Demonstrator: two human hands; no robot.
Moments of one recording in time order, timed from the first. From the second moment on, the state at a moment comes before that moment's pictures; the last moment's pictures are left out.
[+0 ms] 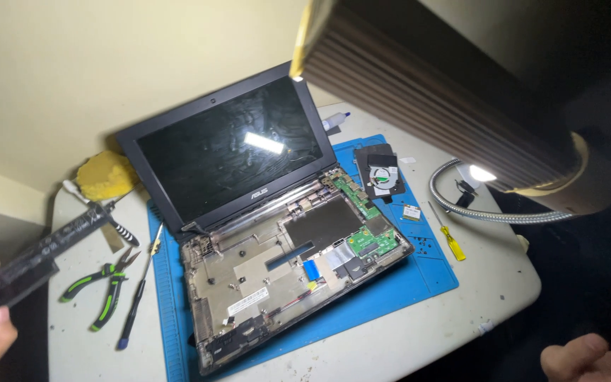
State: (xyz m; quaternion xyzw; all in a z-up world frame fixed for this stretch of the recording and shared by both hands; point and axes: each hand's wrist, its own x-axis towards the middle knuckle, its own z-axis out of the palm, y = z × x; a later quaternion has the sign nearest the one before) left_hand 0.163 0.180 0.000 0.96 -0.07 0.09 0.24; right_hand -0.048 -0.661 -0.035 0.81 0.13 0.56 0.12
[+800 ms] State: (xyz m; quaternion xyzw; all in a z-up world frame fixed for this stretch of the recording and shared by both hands) left_hand 0.119 -0.181 0.138 0.77 -0.56 0.29 0.14; right_hand -0.052 -0.565 0.050 0.94 -0.28 -0.15 -0.15
